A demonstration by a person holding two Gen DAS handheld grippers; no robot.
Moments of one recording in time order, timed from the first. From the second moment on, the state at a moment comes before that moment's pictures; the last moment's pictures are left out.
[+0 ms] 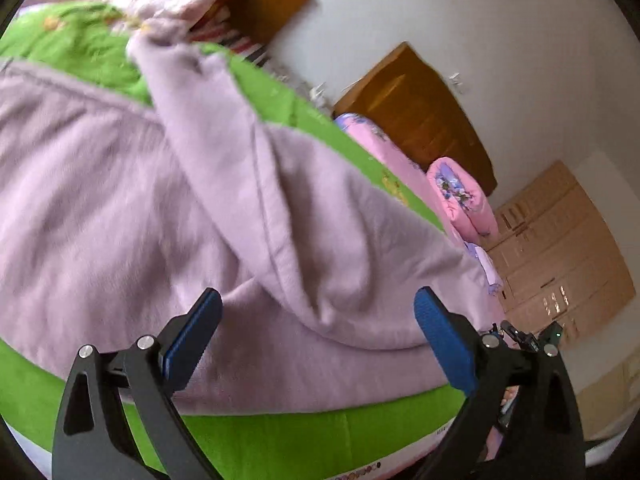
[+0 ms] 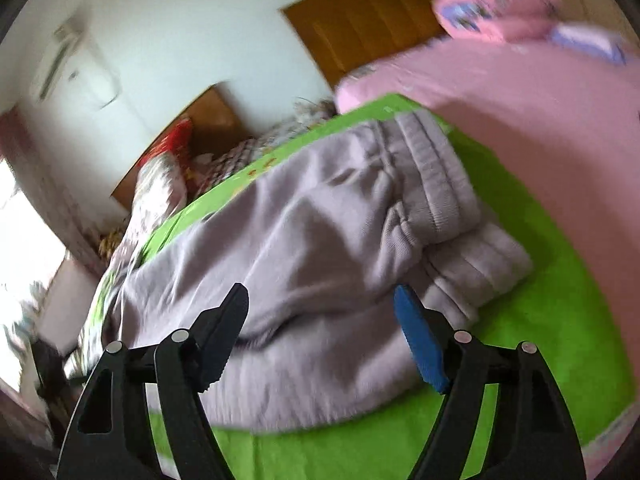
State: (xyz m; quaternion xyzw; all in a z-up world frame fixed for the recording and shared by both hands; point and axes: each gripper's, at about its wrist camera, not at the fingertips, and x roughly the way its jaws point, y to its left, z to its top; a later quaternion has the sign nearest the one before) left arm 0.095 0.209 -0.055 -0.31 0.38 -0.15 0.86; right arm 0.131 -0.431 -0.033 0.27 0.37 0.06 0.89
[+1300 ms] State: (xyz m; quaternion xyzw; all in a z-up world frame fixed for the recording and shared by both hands) left arm 0.167 0.256 0.063 -0.27 0.30 -0.16 0.90; right arm 0.183 -0.463 0.062 0.23 0.29 0.04 0.93
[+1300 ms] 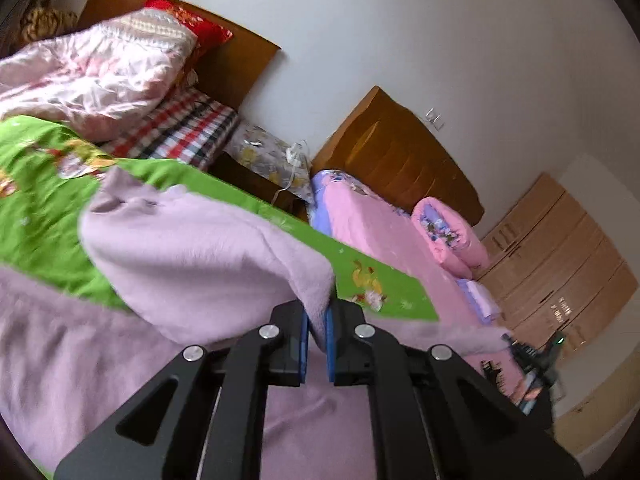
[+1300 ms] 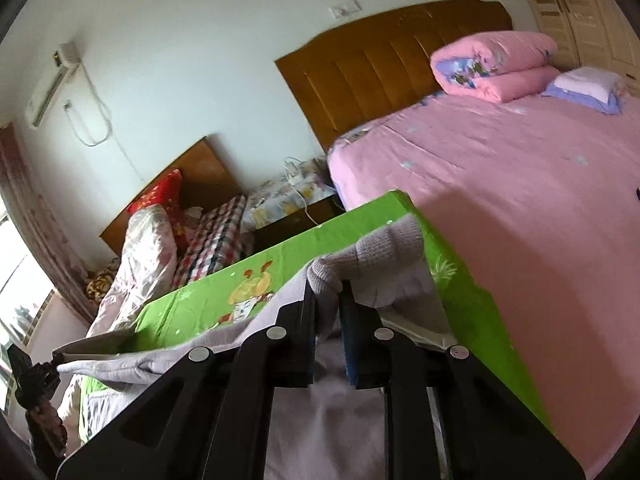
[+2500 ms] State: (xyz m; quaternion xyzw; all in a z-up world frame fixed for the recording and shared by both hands) left arm 0.089 0.247 -0.052 -0.24 0.43 -0.11 0.86; right arm 0.100 -0.471 -0.042 0.27 0.38 -0.05 0.88
